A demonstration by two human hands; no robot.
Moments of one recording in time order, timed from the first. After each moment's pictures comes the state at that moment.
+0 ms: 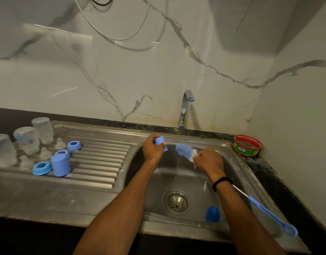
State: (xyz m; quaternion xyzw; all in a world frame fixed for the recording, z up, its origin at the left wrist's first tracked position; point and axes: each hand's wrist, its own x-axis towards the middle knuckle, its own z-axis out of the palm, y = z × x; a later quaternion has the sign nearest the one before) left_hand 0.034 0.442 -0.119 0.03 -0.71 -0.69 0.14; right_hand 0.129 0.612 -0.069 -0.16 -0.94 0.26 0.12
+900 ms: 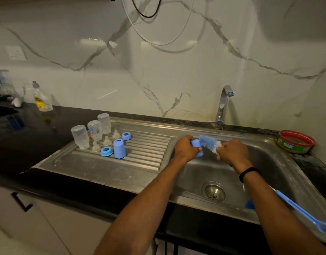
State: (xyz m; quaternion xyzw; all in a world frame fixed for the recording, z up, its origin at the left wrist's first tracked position) left_hand 0.109 0.392 -0.091 -0.03 -0.88 -0.47 0.11; right_hand 0.152 0.557 -0.054 -0.10 -0.94 0.33 0.09
